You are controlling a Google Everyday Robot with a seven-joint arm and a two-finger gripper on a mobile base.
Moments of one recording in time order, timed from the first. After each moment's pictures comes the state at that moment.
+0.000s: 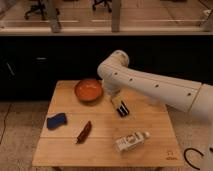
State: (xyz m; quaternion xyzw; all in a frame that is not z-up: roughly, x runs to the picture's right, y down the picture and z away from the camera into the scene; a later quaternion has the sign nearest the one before) arm 0.024 0.030 0.746 -0.22 -0.07 -0.24 0.94
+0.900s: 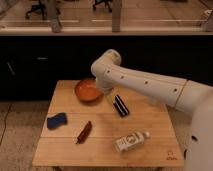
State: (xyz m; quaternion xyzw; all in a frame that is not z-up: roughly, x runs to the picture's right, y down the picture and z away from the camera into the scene) arm -0.005 0.021 0.771 -0.21 -0.10 -0.29 0.93
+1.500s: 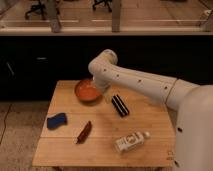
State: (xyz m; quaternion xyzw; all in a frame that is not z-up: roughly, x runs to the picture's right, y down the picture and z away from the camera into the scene) arm -0.021 0.014 0.801 -0.21 -0.11 -0.30 0.92
